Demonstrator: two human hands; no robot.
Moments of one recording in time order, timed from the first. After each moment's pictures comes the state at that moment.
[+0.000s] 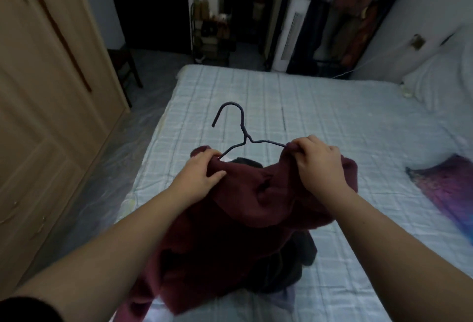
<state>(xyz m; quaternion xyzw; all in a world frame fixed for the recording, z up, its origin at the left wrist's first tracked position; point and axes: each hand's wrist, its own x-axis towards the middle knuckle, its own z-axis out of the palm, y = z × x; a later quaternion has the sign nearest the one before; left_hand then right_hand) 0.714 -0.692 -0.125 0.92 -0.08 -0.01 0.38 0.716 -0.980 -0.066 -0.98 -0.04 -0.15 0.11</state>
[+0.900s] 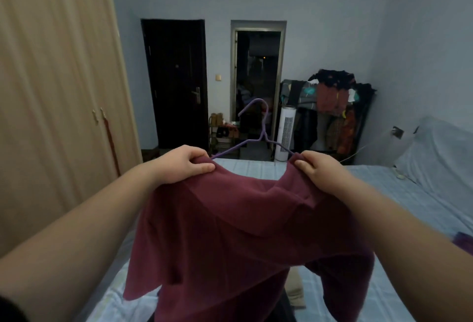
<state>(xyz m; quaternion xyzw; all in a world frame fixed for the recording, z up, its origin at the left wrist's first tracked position) 0.625 -0.786 0.139 0.95 -0.15 0.05 0.28 0.667 -1.148 0.112 -0.96 -0.14 -0.13 0.21</state>
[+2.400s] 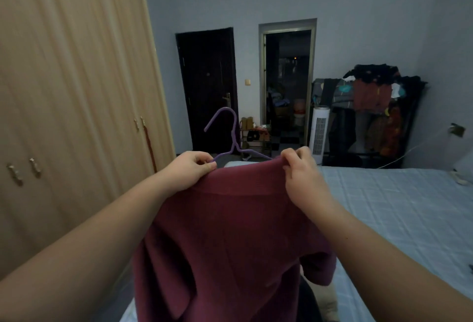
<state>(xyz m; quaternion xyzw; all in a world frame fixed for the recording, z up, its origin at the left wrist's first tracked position) 0.603 -0.784 0.125 0.93 -0.04 0.14 0.34 0.652 -1.064 0.077 -0.88 -0.20 -0.28 0.32</state>
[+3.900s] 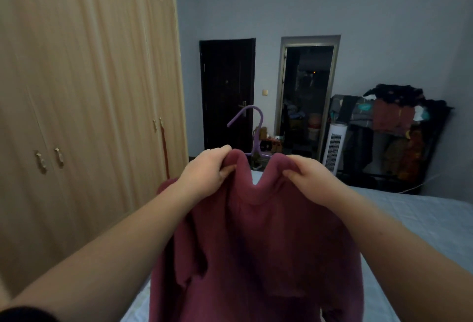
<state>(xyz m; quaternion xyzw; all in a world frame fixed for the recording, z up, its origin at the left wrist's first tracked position) 0.598 -0.780 0.129 0.94 -0.07 0.30 0.15 0.650 -1.045 0.136 -0.88 -0.34 -0.11 0.32</state>
